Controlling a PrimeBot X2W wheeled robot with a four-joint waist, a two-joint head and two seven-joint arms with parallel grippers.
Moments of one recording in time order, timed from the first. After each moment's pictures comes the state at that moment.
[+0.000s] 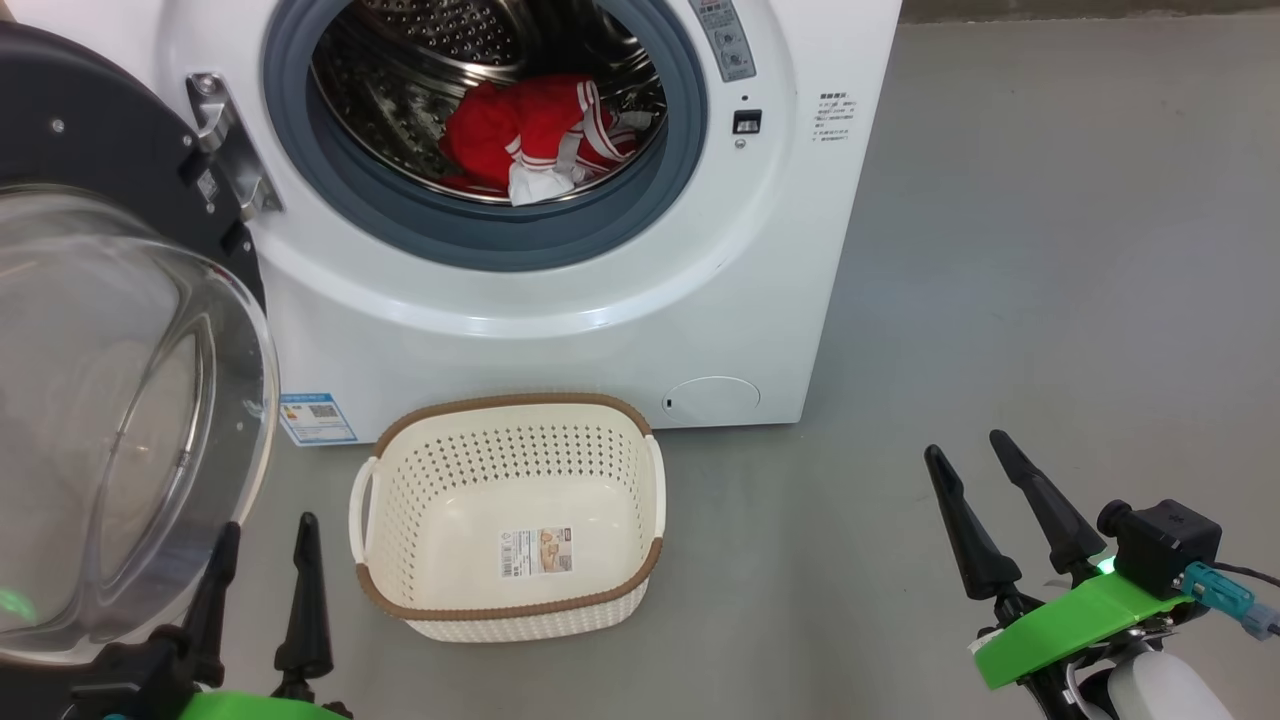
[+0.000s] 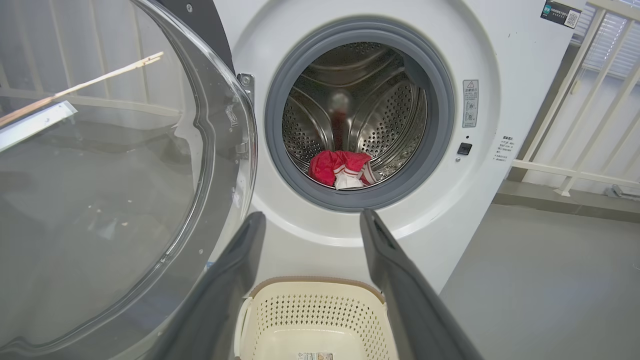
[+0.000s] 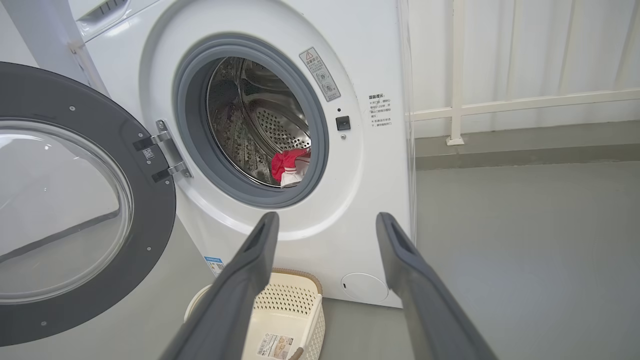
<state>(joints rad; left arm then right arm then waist) -0.02 0.17 -0.15 0.11 -0.43 0.01 -0.25 -0.16 -0.24 0.19 0.22 0.48 0.13 -0.26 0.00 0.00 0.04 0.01</state>
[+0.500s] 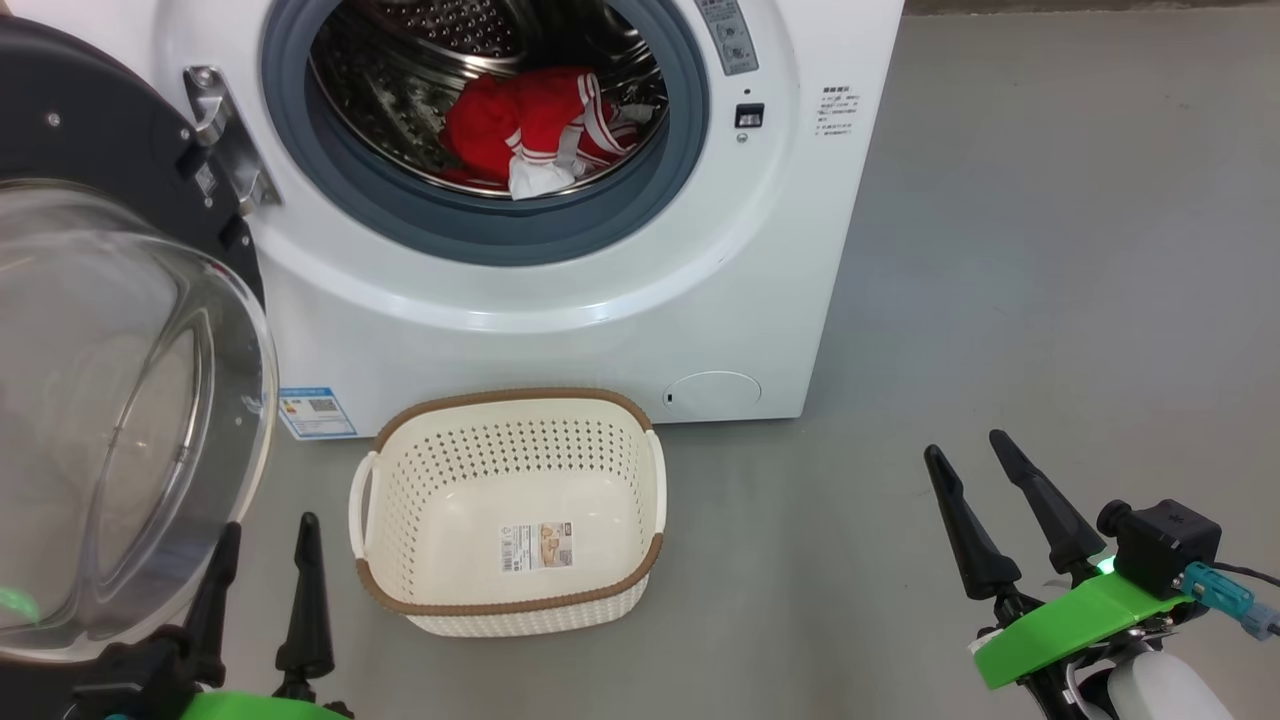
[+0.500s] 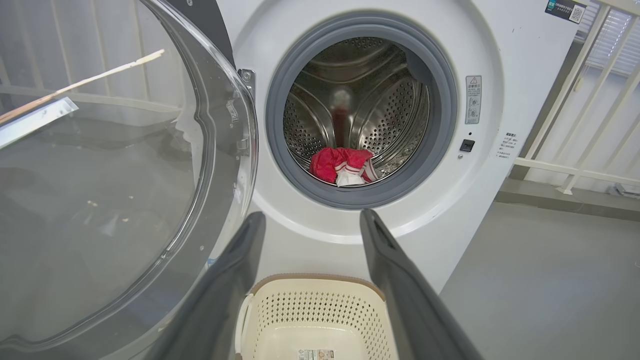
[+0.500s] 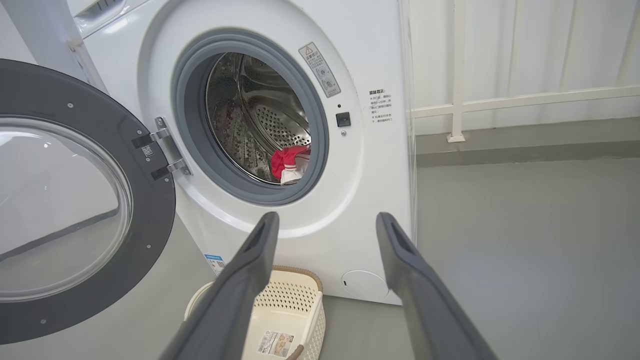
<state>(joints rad) -0.02 0.16 -0.14 0.11 -0.43 0.01 -0.25 -0.16 -0.24 0.19 0.22 0.48 0.13 -0.26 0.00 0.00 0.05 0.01</state>
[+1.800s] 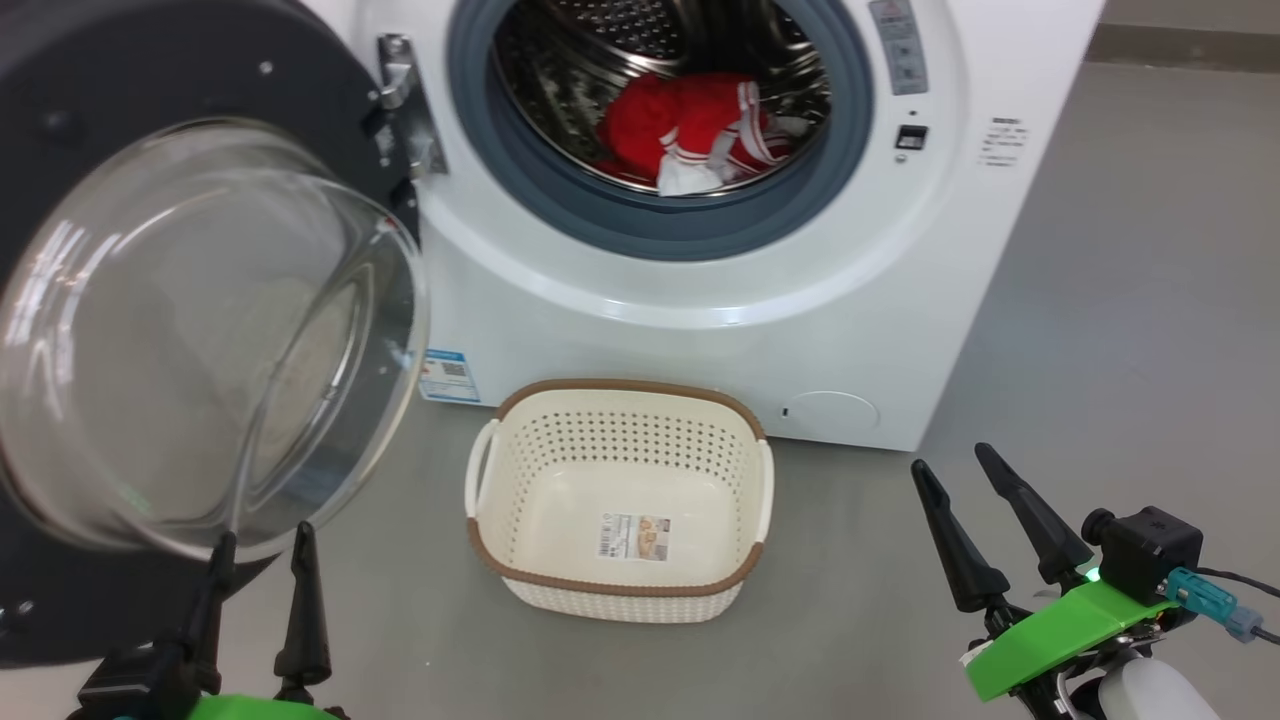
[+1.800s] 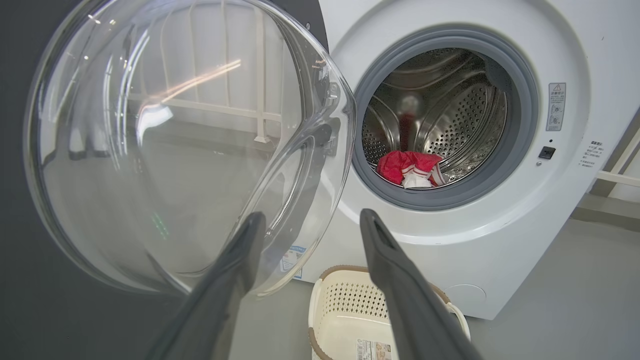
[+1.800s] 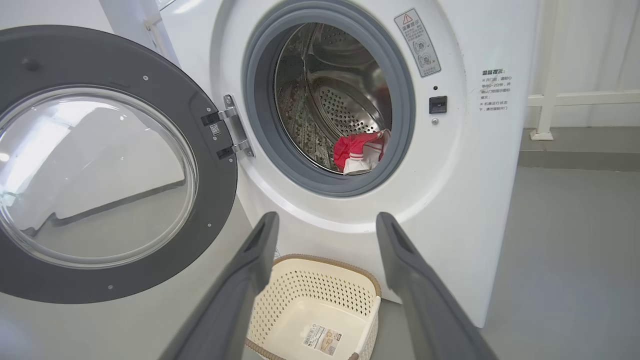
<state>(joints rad) -0.02 0.16 -0.14 0.14 -0.40 0.03 -0.25 -0.16 -0.25 0.22 0.24 0.49 0.13 -0.26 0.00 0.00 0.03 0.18</state>
